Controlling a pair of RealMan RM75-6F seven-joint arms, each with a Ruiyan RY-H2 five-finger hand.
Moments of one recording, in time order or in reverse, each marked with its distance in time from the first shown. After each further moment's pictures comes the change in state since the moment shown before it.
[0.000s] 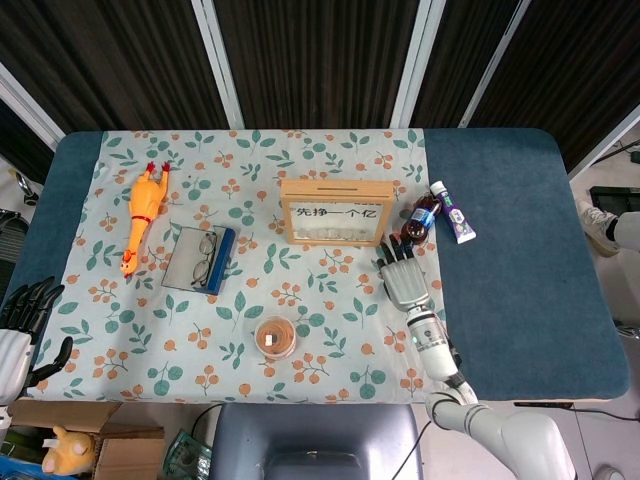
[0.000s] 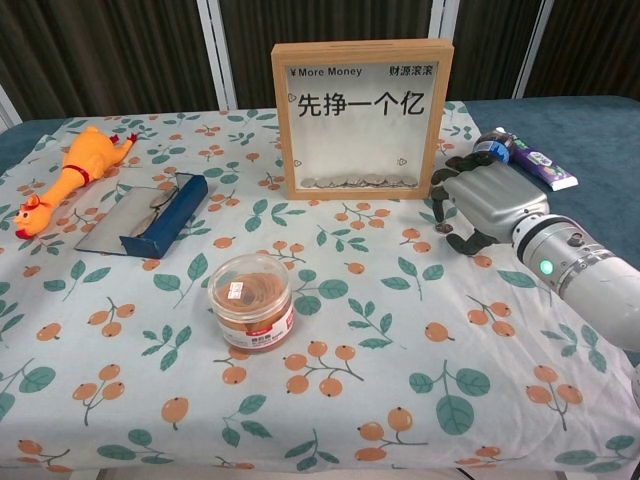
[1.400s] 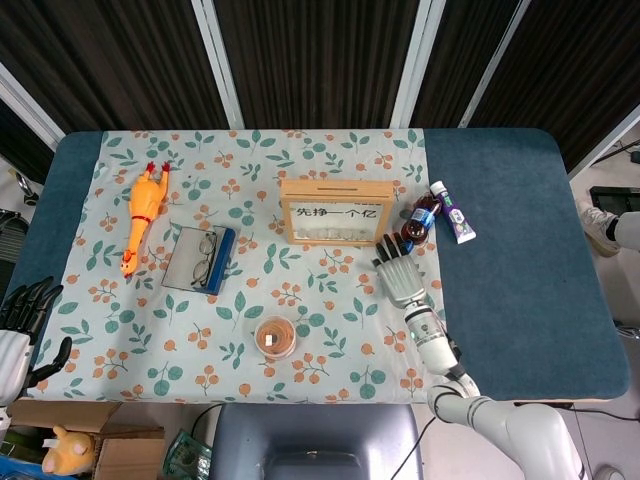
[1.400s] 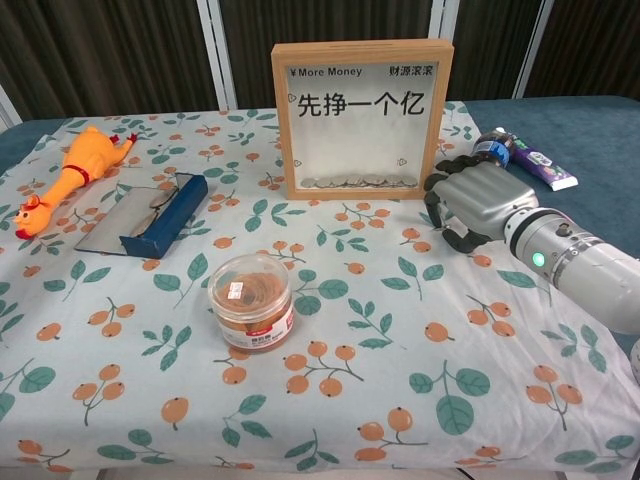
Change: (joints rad) left arm 0.004 0.002 0.000 -0.003 0.000 0.006 0.002; right arm 0.036 0.044 -0.004 -0.049 0.020 -0.096 -0.080
